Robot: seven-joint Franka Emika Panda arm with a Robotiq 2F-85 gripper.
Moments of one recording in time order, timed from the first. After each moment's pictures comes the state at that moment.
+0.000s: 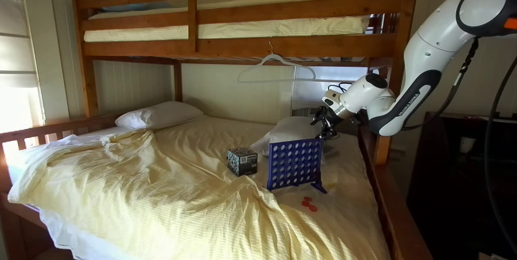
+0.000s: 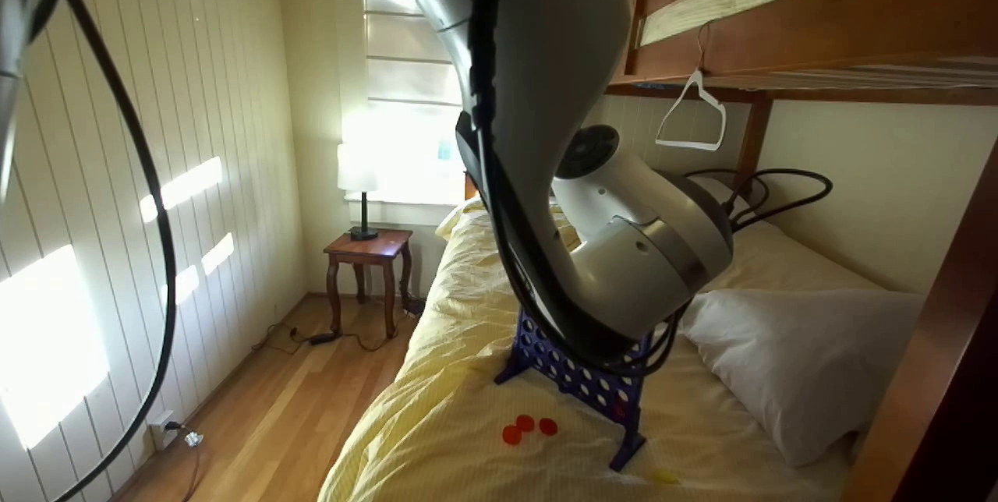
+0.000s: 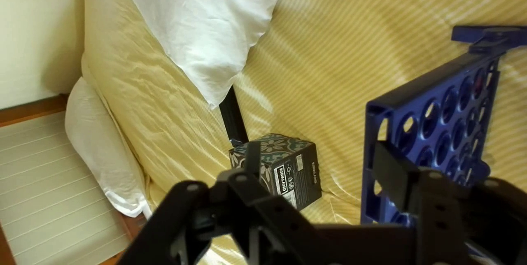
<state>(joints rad) -0.30 0.29 -0.26 -2.10 -1.28 3.41 -0.31</state>
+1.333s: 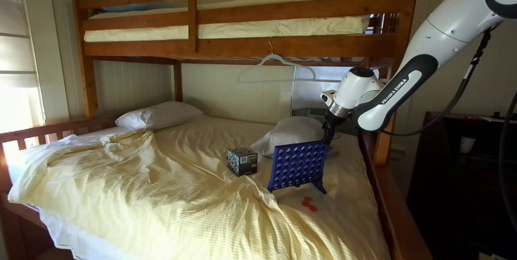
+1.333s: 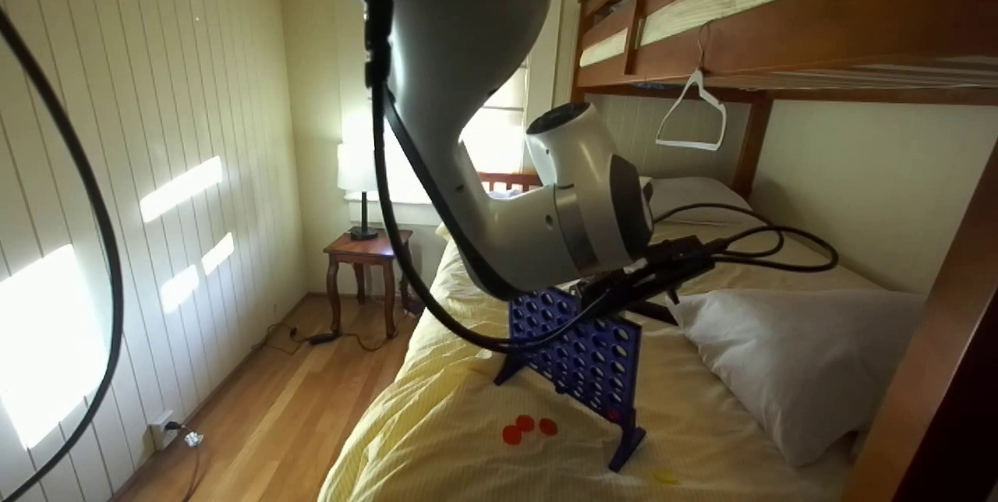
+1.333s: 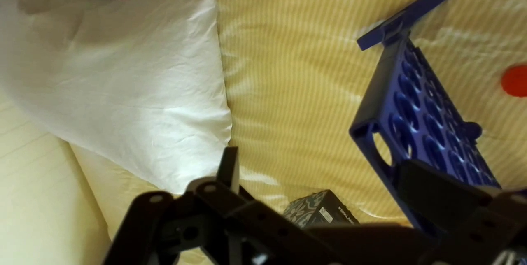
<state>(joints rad) -0.29 0.17 -0.13 -2.24 -0.73 3.02 -0.27</state>
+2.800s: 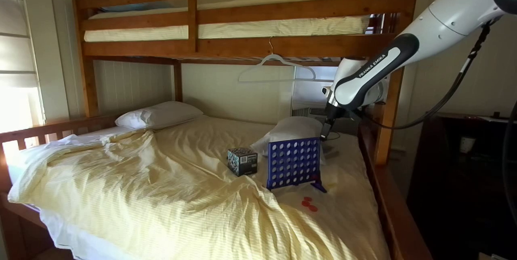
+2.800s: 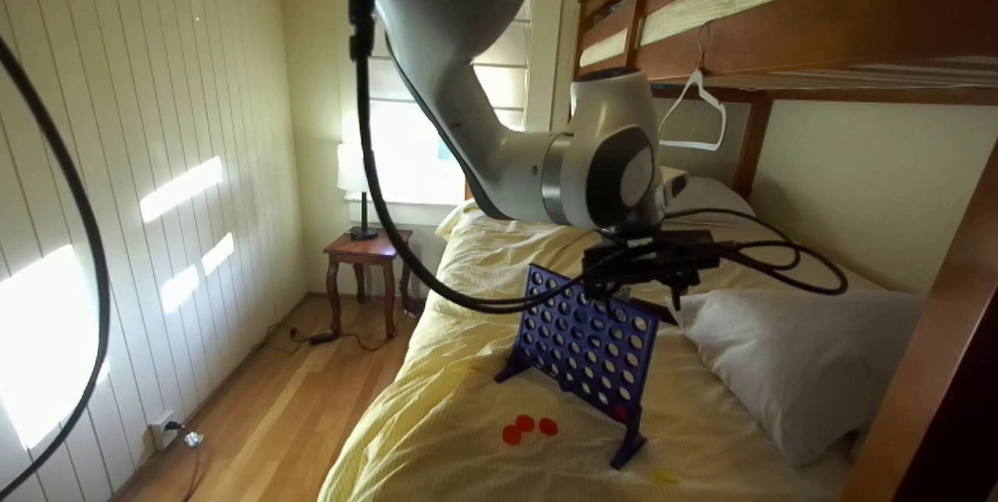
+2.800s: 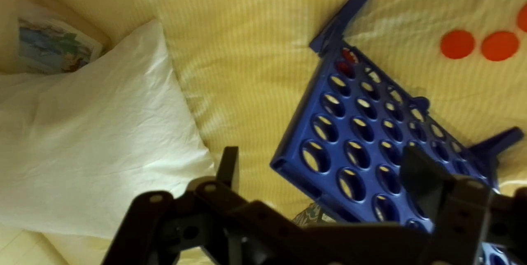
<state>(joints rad) -0.28 0.14 -0.08 -2.16 -0.19 2.73 -0.52</state>
